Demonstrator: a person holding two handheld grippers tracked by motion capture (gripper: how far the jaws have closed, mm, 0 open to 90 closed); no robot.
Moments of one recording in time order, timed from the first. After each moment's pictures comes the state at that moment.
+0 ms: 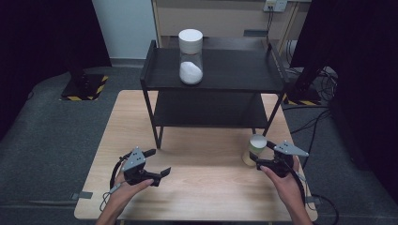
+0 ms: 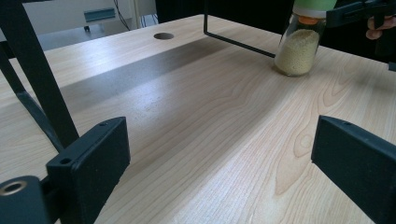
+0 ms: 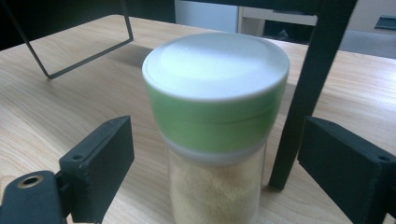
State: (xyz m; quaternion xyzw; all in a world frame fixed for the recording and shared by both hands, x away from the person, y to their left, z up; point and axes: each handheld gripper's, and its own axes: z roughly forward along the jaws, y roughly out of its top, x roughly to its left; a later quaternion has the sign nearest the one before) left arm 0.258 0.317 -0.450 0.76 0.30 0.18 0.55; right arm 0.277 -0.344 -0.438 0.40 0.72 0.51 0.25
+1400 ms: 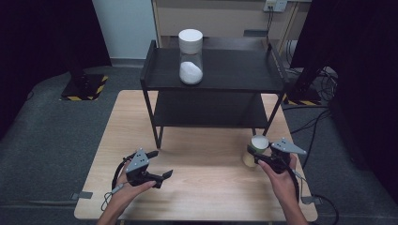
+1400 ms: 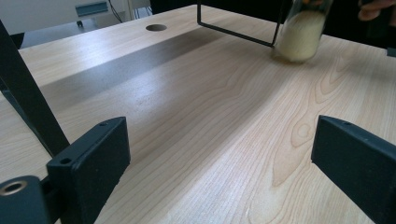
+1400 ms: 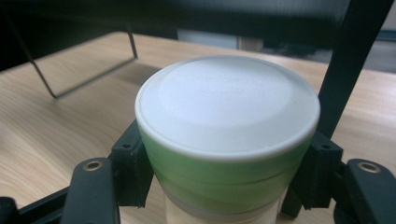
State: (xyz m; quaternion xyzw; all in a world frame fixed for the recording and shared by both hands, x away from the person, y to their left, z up) left arm 0.261 0.311 -0.451 0.77 0.29 0.18 0.54; right arm 0.277 -0.336 -0.437 0.39 0.71 0.53 0.25
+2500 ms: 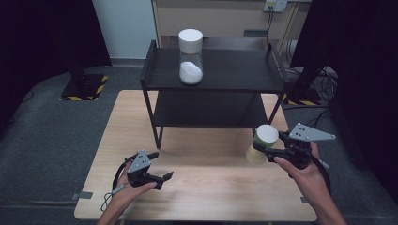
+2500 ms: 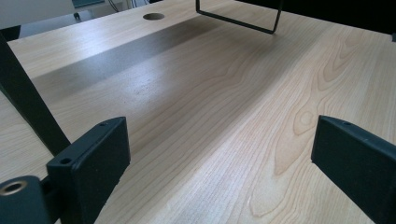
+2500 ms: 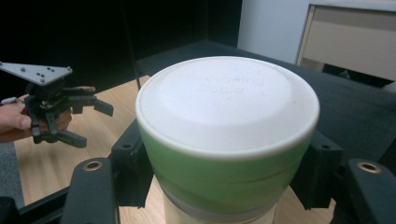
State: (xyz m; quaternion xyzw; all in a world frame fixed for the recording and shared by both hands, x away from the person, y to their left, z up) left arm 0.263 0.309 -0.451 0.79 0.29 0.18 0.52; right arm 0.262 -0.360 -0.312 0.28 0.75 0.56 0.20
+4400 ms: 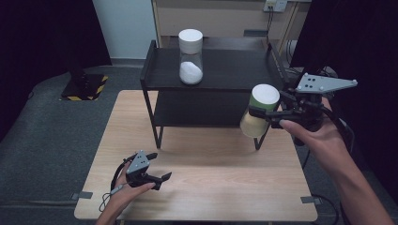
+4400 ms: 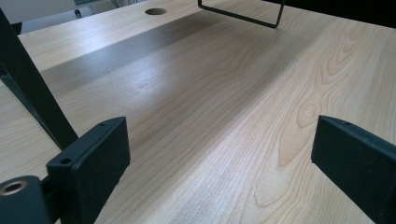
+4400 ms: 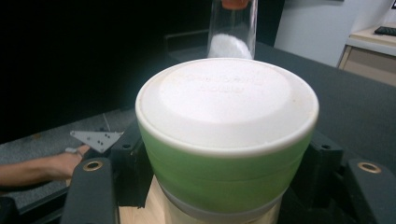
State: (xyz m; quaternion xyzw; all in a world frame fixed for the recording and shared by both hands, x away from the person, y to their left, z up) left arm 0.262 0.312 -0.452 0.79 0.29 0.18 0.51; right arm 0.291 -0.338 -0.176 0.21 0.77 0.58 0.17
